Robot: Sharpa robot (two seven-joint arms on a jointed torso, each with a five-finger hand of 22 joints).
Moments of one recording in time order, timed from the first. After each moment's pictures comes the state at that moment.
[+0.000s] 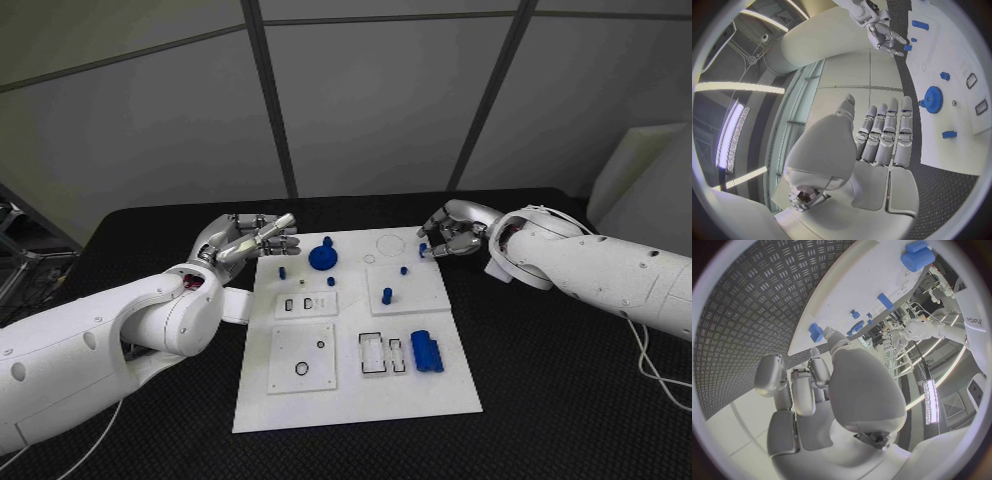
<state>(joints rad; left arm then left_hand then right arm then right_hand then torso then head) 1.08 -0.87 0.11 1.57 -0.14 -0.38 0.33 1.42 0.00 -0.02 0.15 0.12 0.96 0.23 0.07 0.07 1.02 0.18 0.09 0.07 1.07 0.13 0.12 0.15 0.17 0.90 0.24 0.32 0.12 1.21 -0.78 0.02 1.16 -1.26 -0.17 0.08 1.43 -0.13 0.13 0.14 0.30 0.91 0.16 0.07 0.07 1.36 0.07 1.24 1.28 1.46 0.00 1.52 1.31 0.08 1.31 0.10 1.36 1.19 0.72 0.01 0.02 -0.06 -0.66</state>
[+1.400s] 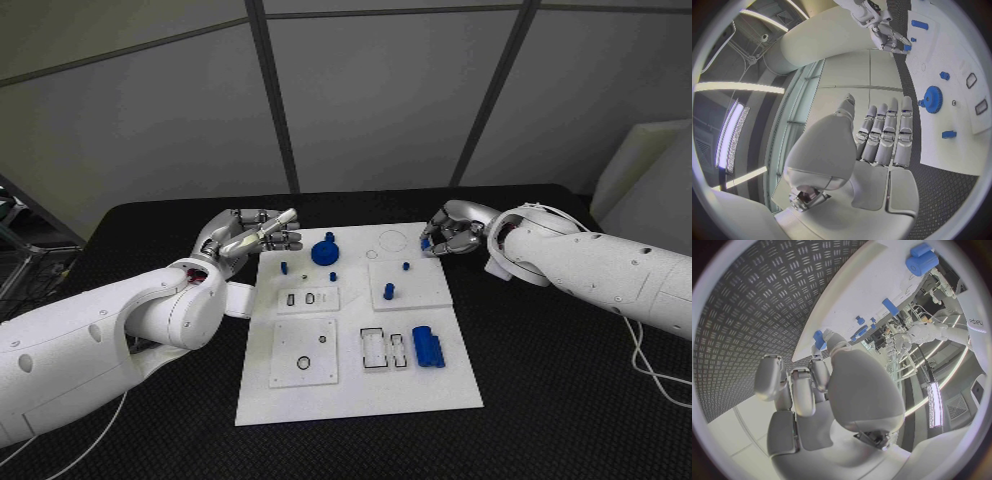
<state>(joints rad) 1.07 -0.86 0.11 1.56 -0.14 -0.38 0.33 1.42 0.00 -0.02 0.15 0.12 0.96 0.23 0.07 0.07 1.02 0.18 0.09 0.07 1.07 0.13 0.12 0.15 0.17 0.90 0.24 0.32 0.12 1.21 -0.75 0.02 1.12 -1.28 -0.14 0.05 1.43 -0.10 0.12 0.15 0.30 0.99 0.15 0.11 0.09 1.38 0.06 1.28 1.31 1.46 0.00 1.53 1.31 0.08 1.34 0.11 1.37 1.22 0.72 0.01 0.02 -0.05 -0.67</state>
